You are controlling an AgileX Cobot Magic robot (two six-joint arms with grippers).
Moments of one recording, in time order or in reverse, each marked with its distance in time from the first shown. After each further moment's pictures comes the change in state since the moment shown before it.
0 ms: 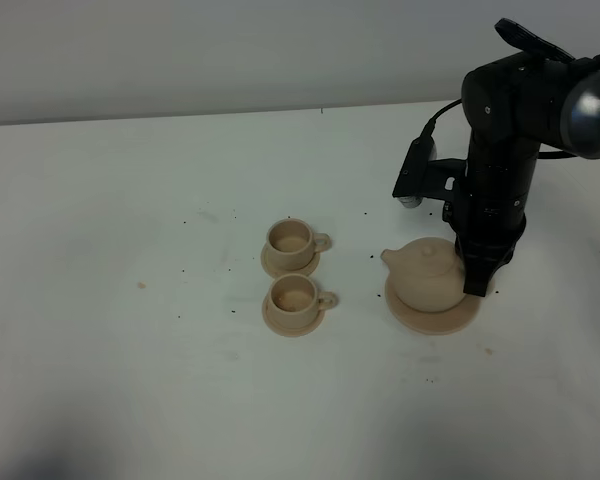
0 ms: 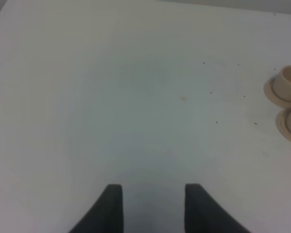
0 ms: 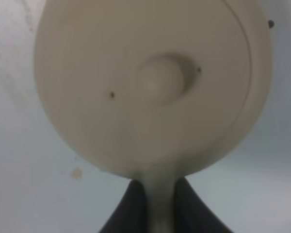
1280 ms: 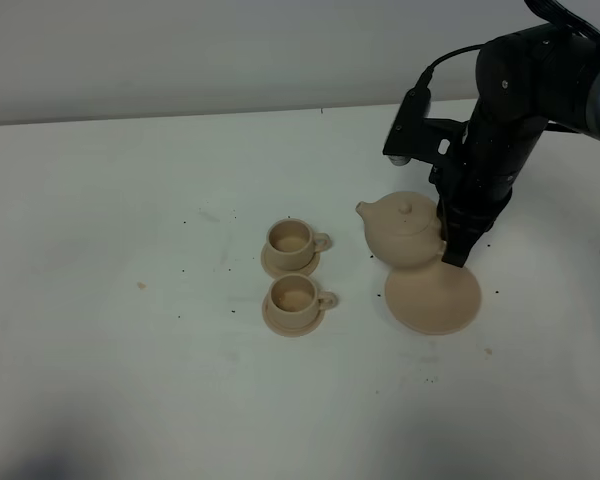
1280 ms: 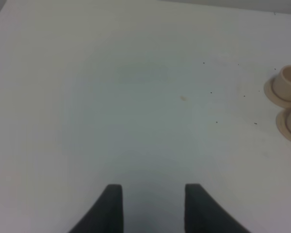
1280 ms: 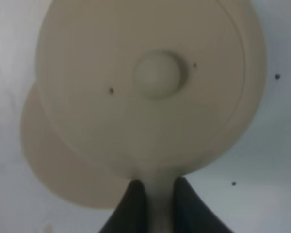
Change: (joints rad) left arm 0.000 0.000 0.000 0.000 0.000 0.000; right arm 0.009 -0.079 0.000 0.058 -0.158 0.000
